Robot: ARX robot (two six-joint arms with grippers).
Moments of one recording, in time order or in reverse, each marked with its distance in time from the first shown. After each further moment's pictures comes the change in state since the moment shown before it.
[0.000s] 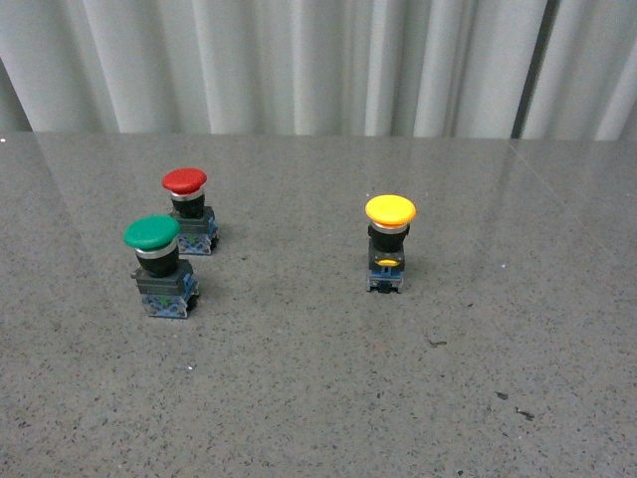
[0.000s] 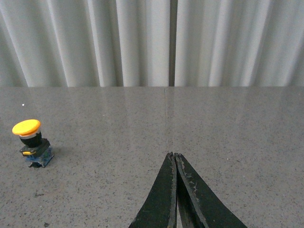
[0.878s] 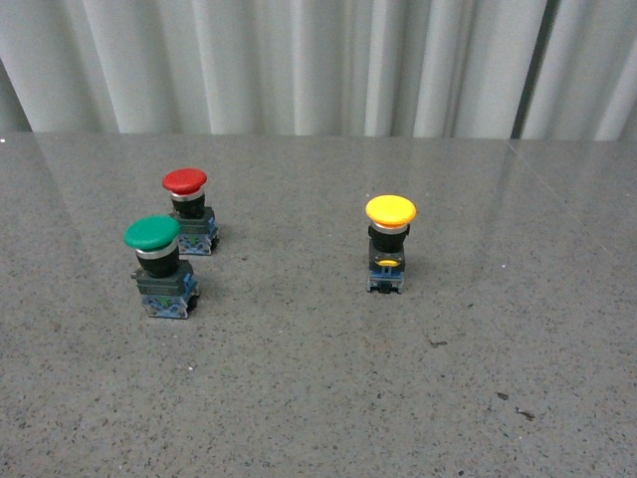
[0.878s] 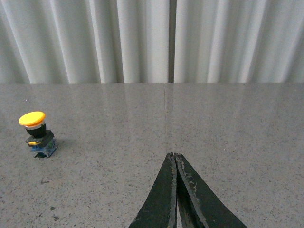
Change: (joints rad) left arm 0.000 0.000 0.000 0.000 0.000 0.000; right arm 0.000 -0.300 0.001 -0.308 -0.001 0.000
